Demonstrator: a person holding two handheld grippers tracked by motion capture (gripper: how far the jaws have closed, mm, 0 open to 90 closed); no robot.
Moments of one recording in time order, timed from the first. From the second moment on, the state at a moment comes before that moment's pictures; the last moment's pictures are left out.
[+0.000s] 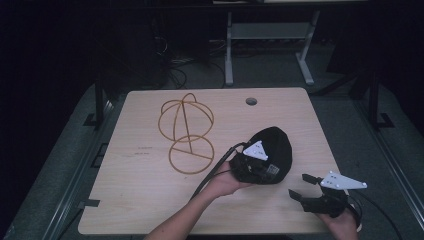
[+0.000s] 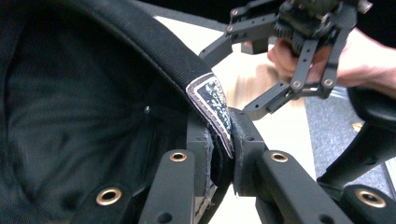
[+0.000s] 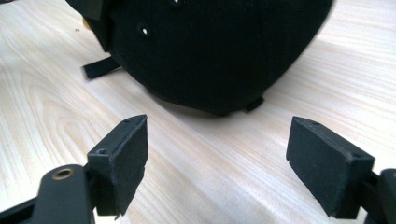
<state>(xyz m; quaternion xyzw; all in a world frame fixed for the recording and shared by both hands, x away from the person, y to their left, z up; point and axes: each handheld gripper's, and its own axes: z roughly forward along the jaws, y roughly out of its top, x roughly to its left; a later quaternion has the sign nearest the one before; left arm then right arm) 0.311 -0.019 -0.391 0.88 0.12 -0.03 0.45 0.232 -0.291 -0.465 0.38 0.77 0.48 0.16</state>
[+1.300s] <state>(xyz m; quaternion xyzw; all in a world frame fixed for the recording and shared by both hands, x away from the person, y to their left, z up) 0.274 -0.031 -0.314 0.88 -0.03 -0.06 0.48 0.223 -0.280 -0.430 0.31 0.71 0.61 0.18</state>
